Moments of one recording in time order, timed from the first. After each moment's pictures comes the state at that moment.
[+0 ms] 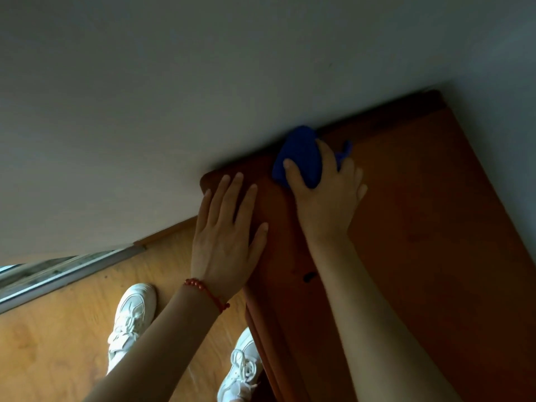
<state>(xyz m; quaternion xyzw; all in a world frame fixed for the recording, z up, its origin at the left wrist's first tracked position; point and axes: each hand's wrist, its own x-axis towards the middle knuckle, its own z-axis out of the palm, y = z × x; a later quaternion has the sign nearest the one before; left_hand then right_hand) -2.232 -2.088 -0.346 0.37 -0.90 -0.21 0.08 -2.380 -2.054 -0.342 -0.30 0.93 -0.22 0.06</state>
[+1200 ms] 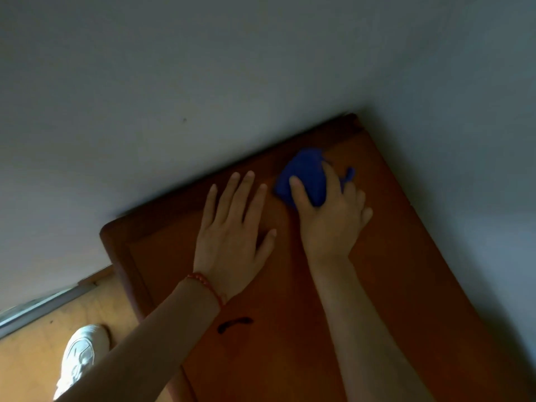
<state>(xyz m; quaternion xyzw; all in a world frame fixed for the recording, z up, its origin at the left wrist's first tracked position) -2.360 -2.072 -0.333 0.29 -0.94 -0.18 0.02 -2.483 -2.002 -0.339 -0.23 0.95 -0.20 0.00</state>
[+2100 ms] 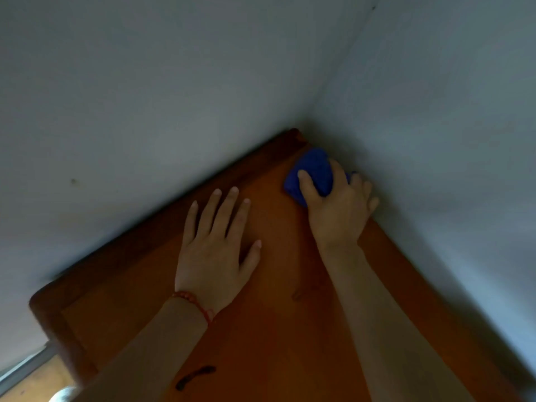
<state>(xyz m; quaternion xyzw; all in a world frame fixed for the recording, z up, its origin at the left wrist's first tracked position) -2.412 -2.064 -0.347 0.23 -0.96 -0.16 0.01 -2.569 -1.973 -0.343 -0.15 0.97 -0.21 -0.01</state>
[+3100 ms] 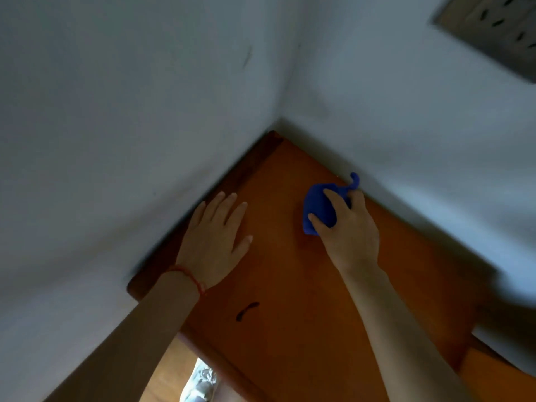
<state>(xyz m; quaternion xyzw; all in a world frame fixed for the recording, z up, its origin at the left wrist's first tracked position) -2.369 -2.104 -0.268 0.06 -0.98 -0.17 -0.07 -2.471 -1.910 -0.252 -0.16 0.98 -0.15 0.04</state>
